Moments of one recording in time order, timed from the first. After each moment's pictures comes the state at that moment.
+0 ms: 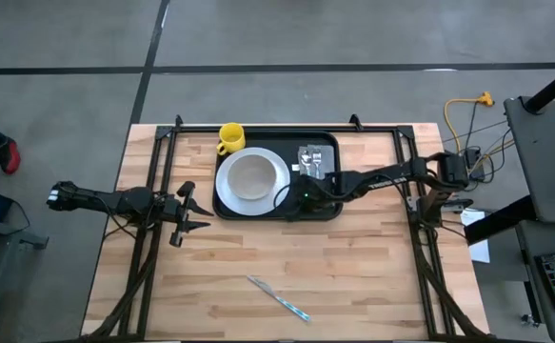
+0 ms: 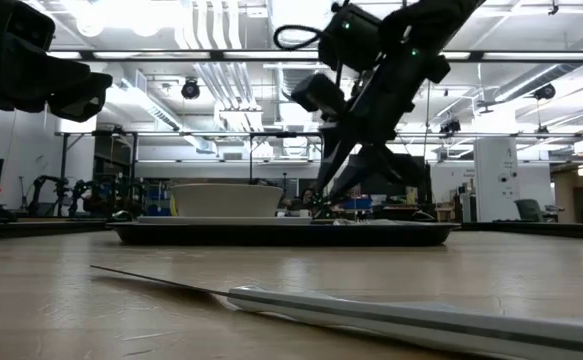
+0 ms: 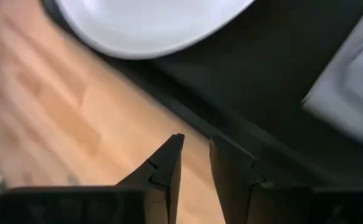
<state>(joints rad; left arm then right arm) -0.17 0.09 0.01 0.02 -0.01 0.05 -0.06 1.76 1.07 -0.27 -0.11 1.12</state>
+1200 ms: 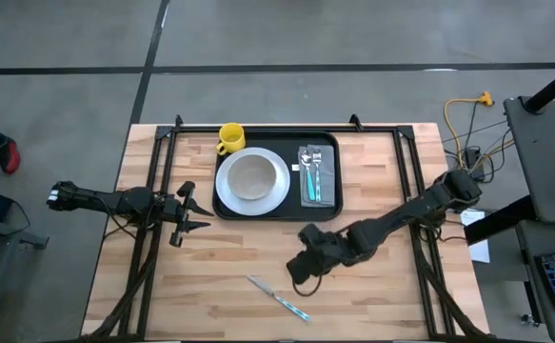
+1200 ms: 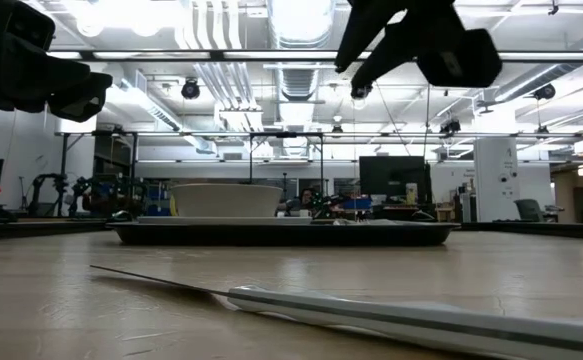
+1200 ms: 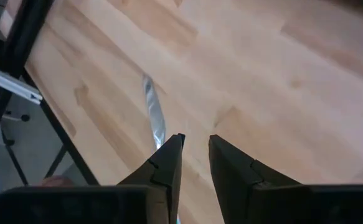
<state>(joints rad) -0.17 0.09 0.01 0.02 -0.01 0.05 0.44 1.75 1.32 -0.52 0.24 1.35</state>
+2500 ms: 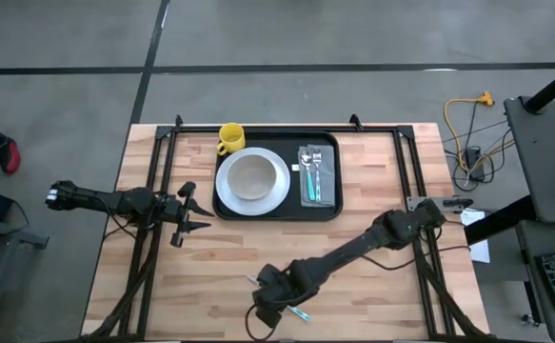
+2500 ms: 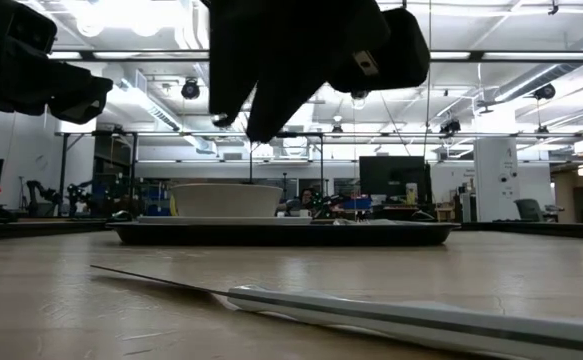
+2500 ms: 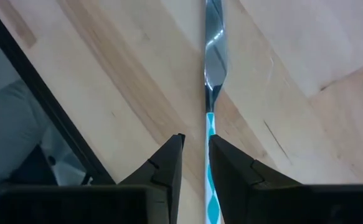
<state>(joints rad) -0.17 0.11 0.01 0.02 -0.01 0.05 0.48 2.40 2.21 -1.04 0.01 1.15</state>
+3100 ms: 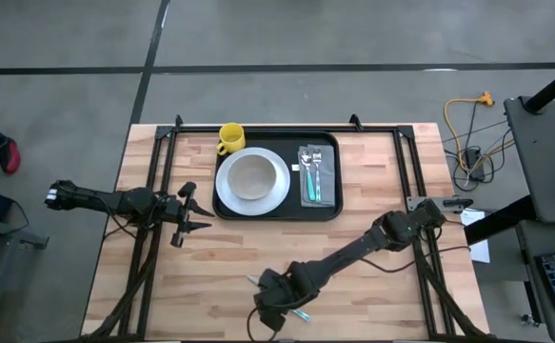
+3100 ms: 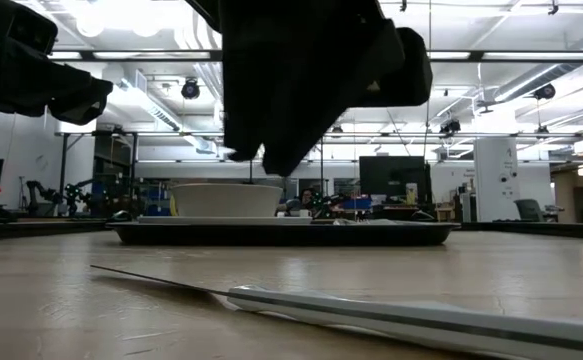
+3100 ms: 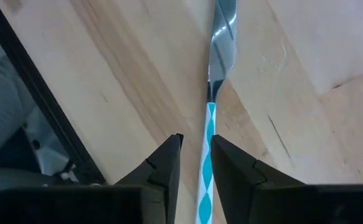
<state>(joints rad) -0.17 0.12 0.01 0.02 -0.01 0.05 0.49 2.41 2.17 -1.02 0.00 1.08</state>
